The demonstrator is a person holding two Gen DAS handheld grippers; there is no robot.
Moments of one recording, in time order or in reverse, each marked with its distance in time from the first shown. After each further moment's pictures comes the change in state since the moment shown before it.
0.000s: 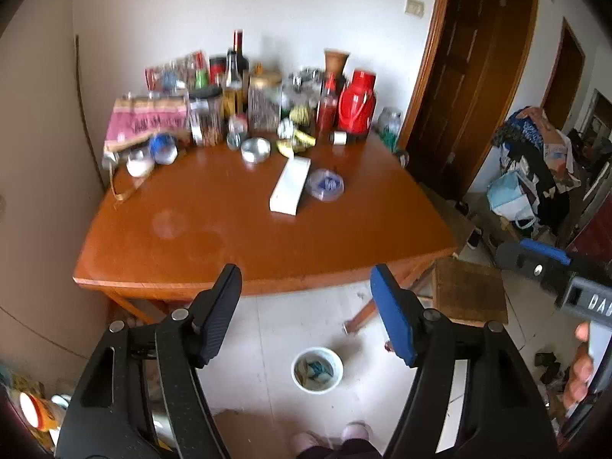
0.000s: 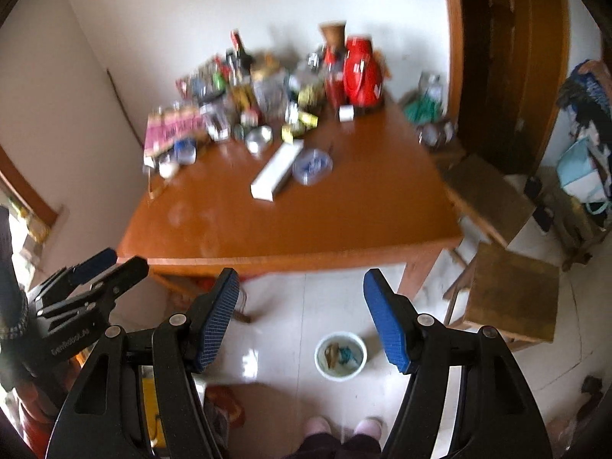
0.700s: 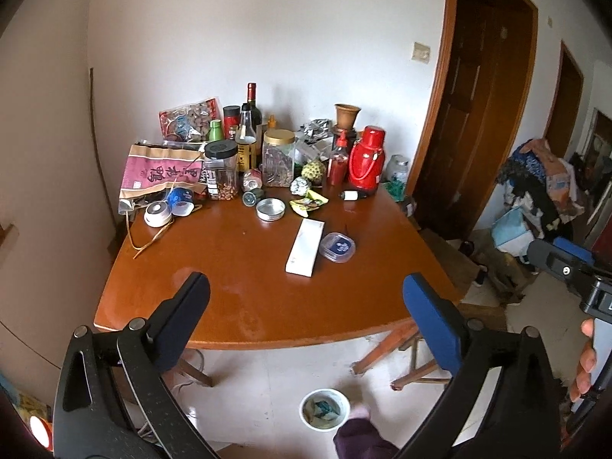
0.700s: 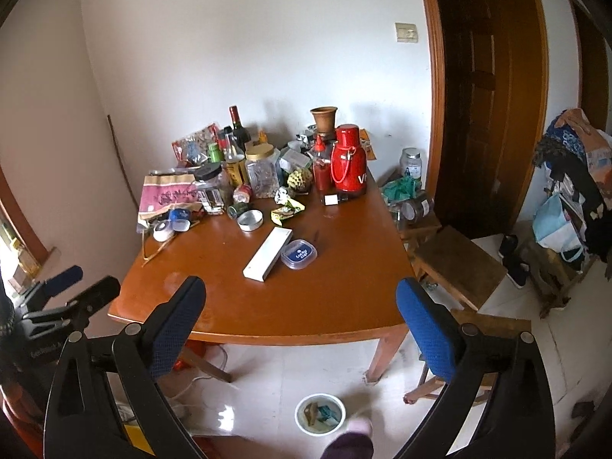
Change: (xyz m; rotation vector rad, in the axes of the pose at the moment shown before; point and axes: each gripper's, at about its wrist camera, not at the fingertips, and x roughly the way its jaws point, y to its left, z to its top) left arm -0.019 0.016 0.054 -0.012 -0.135 0.040; right arm -0.022 0.012 0.051 -0.048 -0.187 -0.085
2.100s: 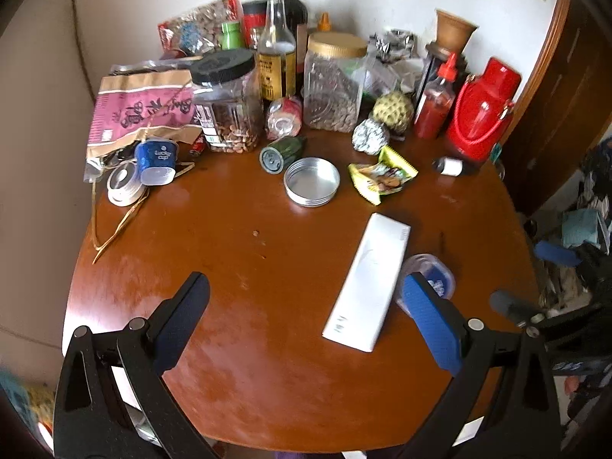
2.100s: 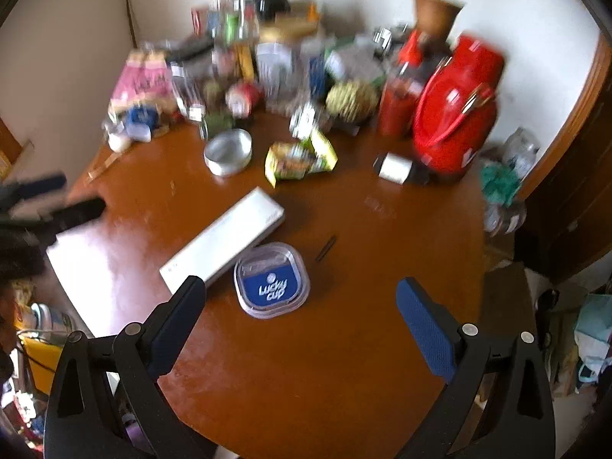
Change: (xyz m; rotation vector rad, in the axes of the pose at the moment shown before) left arm 0.298 0.045 0.078 -0.104 0.371 0.174; right arm 0.309 -0.015 0.048 -0.342 0.477 0.176
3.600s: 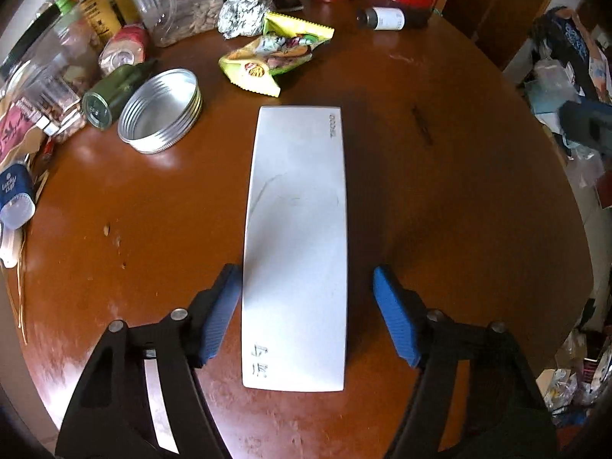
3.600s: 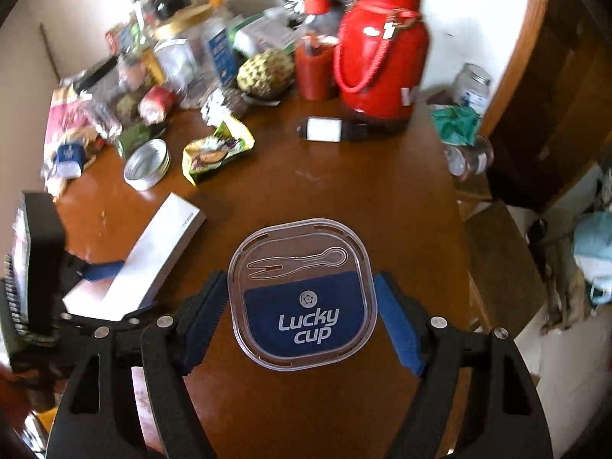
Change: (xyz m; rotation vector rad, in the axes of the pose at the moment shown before) left arm 0.133 -0.081 -0.034 0.372 0.253 -0.152; right arm -0.003 -0.056 0.001 0.285 -0.043 -0.113
